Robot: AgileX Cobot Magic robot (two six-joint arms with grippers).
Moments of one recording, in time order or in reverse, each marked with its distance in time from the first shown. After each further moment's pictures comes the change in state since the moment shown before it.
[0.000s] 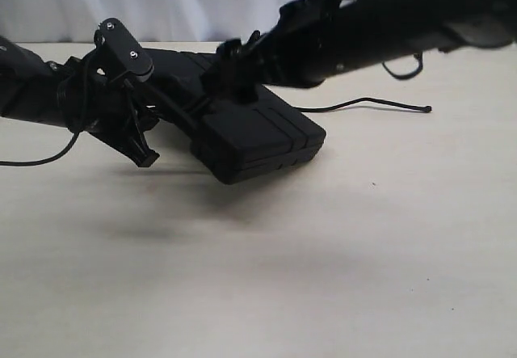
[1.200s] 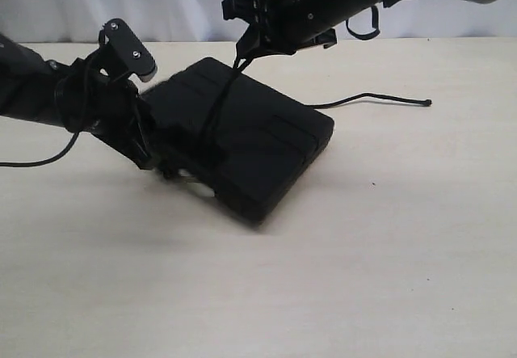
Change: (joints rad) left arm 0.000 -0.017 0.000 0.000 0.057 0.000; right arm -0.182 0.429 -0.471 0.084 0.257 0.197
